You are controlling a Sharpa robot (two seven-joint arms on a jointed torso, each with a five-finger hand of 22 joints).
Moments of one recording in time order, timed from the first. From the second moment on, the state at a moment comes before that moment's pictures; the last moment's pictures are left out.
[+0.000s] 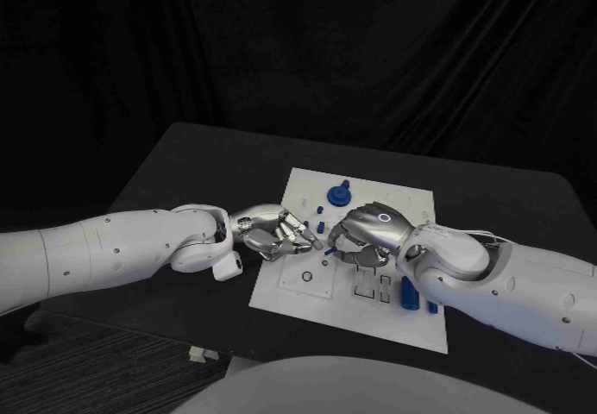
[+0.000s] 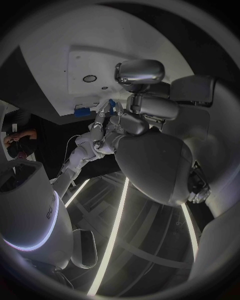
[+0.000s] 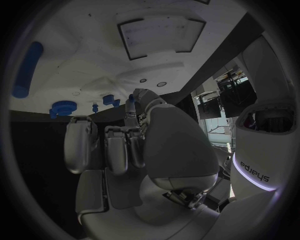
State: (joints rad) left arm 1.11 -0.90 -0.21 1.45 -0.68 0.20 0.49; left_hand 1.57 0.01 0.13 0.28 0.62 0.84 0.18 0.07 0.07 1.35 0.17 1.37 0.97 1.47 0.06 1.57 1.31 0.06 1.31 0.16 1.40 1.31; right arm 1.12 -0.63 -0.21 1.51 -1.79 -0.42 0.02; right_hand 1.40 -0.11 0.24 0.08 0.53 1.09 0.09 0.20 0.34 1.46 0.02 1.57 1.31 1.47 -0.03 1.57 1.31 0.06 1.45 0.07 1.37 1.31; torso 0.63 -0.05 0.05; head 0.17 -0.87
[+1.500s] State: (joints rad) left arm 1.10 -0.86 -0.21 1.40 -0.68 0.25 0.42; left_hand 1.56 0.01 0.14 0.28 0.62 0.81 0.18 0.07 0.07 1.35 0.17 1.37 0.97 1.47 0.06 1.57 1.31 0.06 1.30 0.17 1.40 1.31; right arm 1.12 -0.62 -0.21 1.54 -1.79 -0.45 0.02; right_hand 1.40 -0.12 0.24 0.08 0.53 1.09 0.09 0.20 0.35 1.46 0.02 1.57 1.31 1.47 -0.03 1.57 1.31 0.06 1.45 0.07 1.37 1.31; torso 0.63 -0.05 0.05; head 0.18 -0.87
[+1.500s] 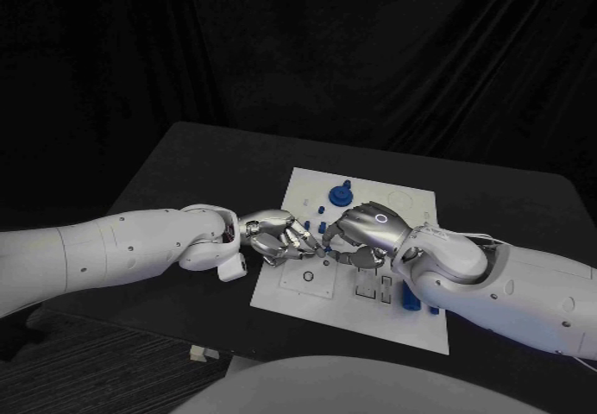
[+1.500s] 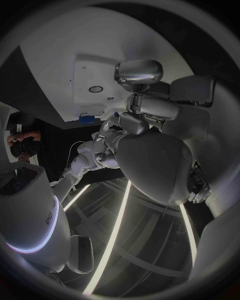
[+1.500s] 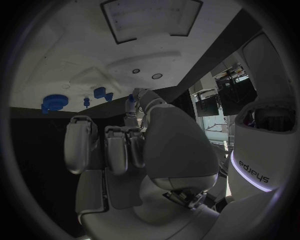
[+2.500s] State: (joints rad) left arm 1.10 -0.85 -0.21 1.39 -0.75 0.25 0.41; left_hand 1.56 0.01 0.15 0.28 0.62 0.78 0.18 0.07 0.06 1.36 0.17 1.37 0.97 1.47 0.06 1.57 1.31 0.06 1.29 0.17 1.39 1.31; right arm 1.13 -0.63 -0.21 1.57 -1.79 -0.45 0.02; right_hand 1.41 -0.12 0.25 0.07 0.53 1.09 0.08 0.20 0.37 1.46 0.02 1.57 1.31 1.47 -0.03 1.57 1.31 0.06 1.45 0.07 1.37 1.31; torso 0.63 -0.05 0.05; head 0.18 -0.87
